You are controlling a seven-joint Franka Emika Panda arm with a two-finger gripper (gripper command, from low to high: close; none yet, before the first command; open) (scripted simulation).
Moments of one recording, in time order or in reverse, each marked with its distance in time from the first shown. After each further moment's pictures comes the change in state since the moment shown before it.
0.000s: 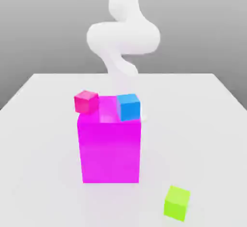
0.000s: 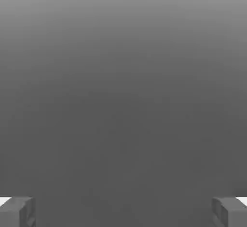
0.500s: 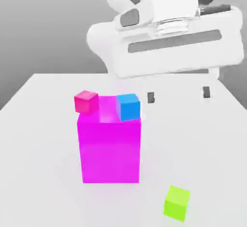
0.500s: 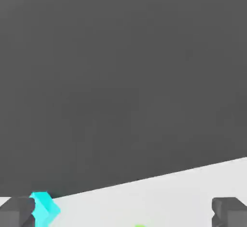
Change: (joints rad) arm 0.051 0.550 0.126 -0.115 0.109 0.228 0.312
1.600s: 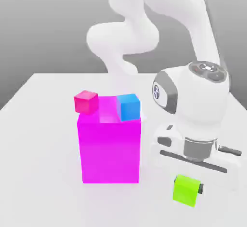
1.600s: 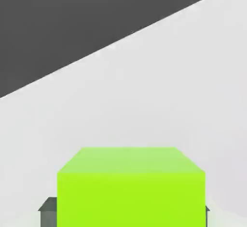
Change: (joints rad) arm 0.198 0.444 -0.029 0.076 -0.215 0.074 0.529
